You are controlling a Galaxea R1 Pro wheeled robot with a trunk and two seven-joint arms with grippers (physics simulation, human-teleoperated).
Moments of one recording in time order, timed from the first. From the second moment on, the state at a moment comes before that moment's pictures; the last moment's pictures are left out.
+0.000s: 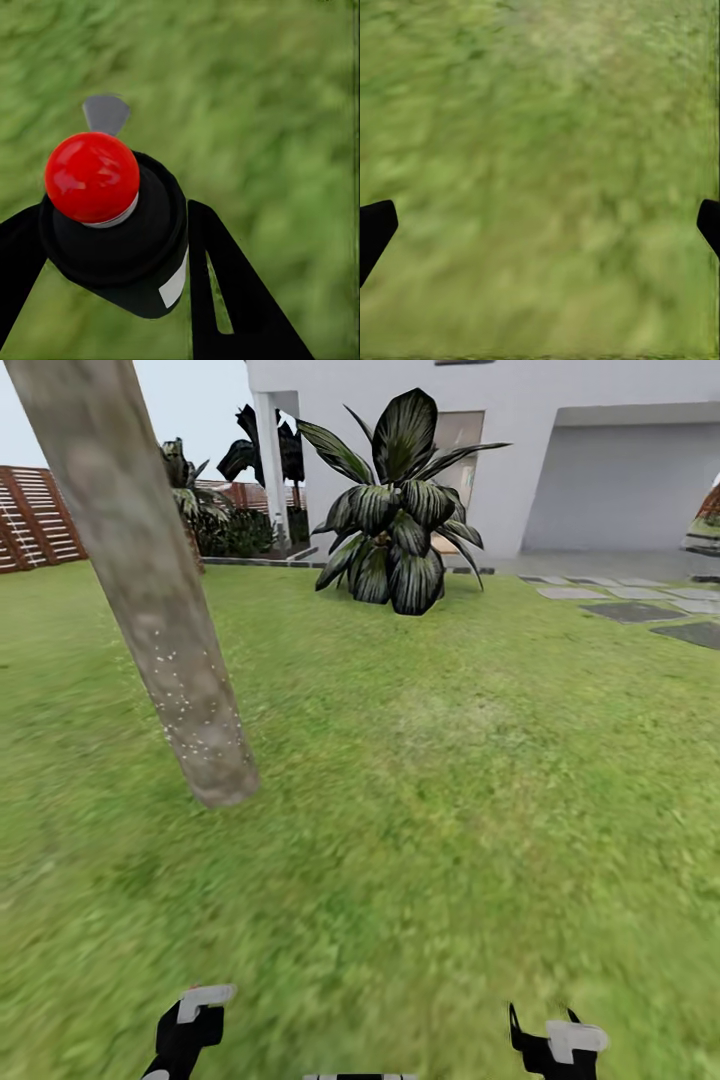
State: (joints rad) left arm -0.30 0.02 0.17 -0.53 -0.10 -0.21 0.06; right arm -0.32 -0.07 -0.22 -0.22 0.24 -0.74 -0.16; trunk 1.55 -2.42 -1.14
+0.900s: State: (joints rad) left arm -0.29 0.01 0.17 -0.52 -0.11 -0.22 0.07; right arm -0.32 -0.07 -0.22 -0.22 0.24 -0.74 -0.16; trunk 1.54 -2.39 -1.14
